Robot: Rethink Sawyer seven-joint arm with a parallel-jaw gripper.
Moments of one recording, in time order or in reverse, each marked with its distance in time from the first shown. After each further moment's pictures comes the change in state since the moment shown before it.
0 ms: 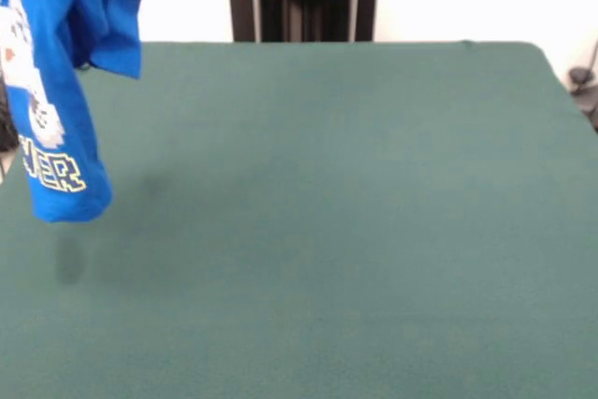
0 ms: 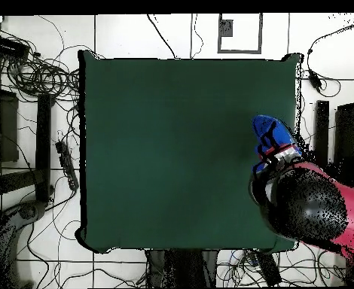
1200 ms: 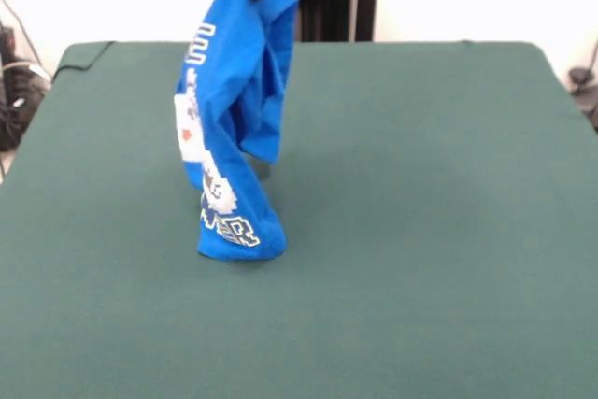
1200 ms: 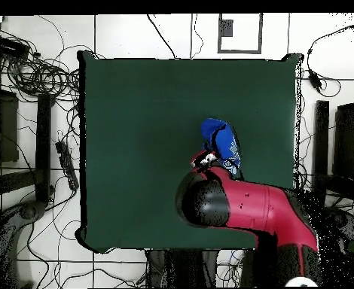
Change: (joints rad) arm 0.330 0.183 -0.194 0.097 0.026 -0.254 0.004
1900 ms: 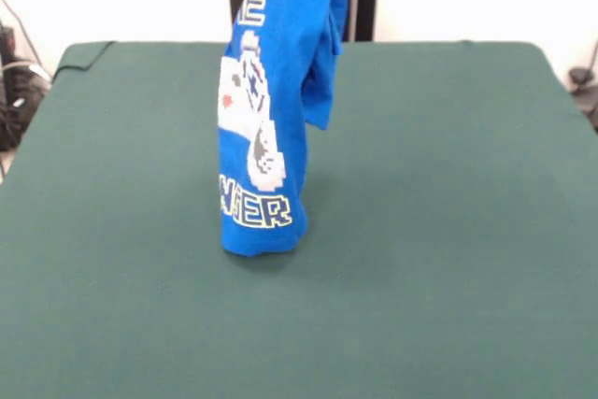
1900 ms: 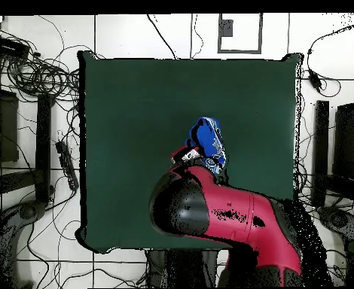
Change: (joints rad) arm 0.128 -0.060 -0.078 0.000 0.146 0.023 0.000
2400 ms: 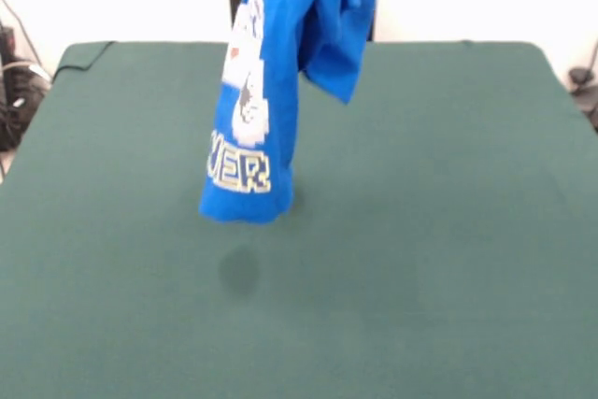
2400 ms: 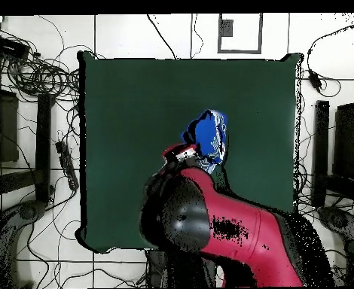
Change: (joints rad) arm 0.063 -0.072 -0.069 -0.004 0.171 0.040 0.000
